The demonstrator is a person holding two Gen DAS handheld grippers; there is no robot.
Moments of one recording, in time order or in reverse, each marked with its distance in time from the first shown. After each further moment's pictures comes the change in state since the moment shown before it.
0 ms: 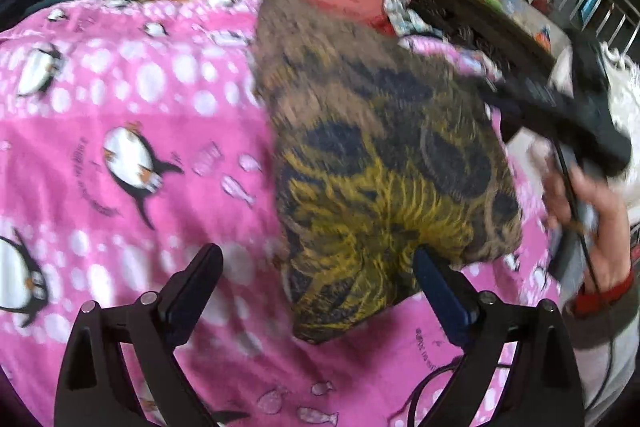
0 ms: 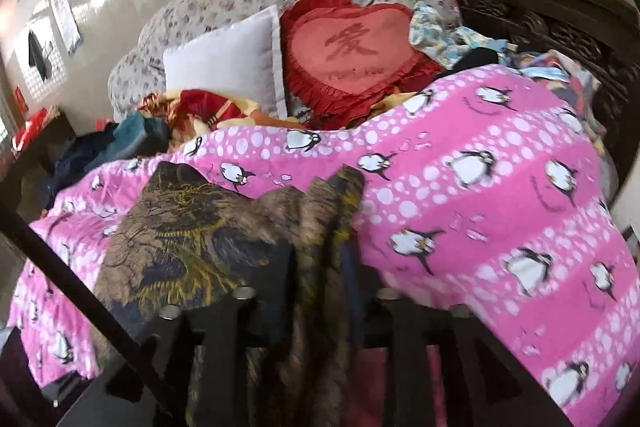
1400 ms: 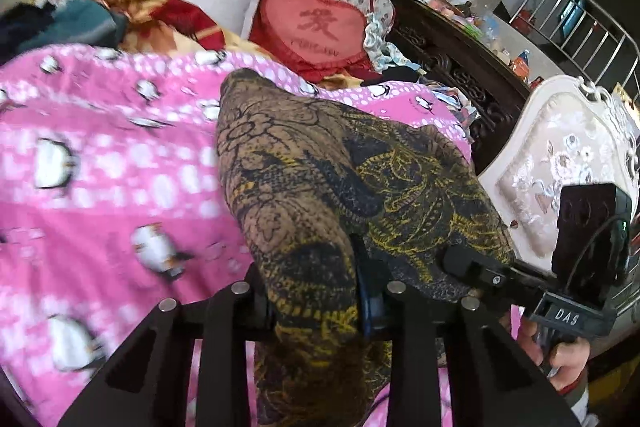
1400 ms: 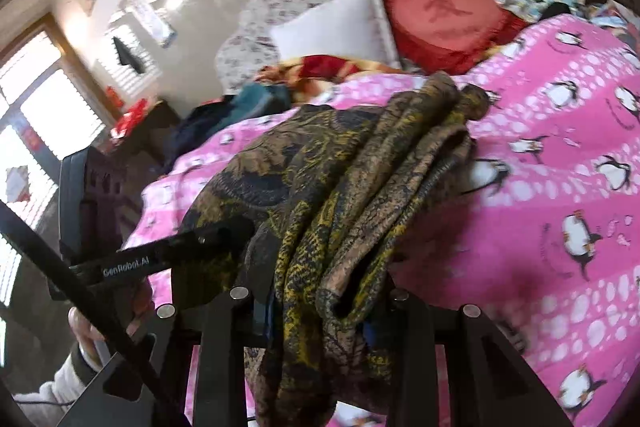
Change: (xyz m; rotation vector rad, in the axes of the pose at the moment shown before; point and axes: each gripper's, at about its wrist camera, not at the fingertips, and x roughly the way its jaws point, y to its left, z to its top) left arm -0.056 -0.006 0.048 0.030 -0.036 -0.064; right arm -0.058 0.062 -0.067 0.001 0.087 0.443
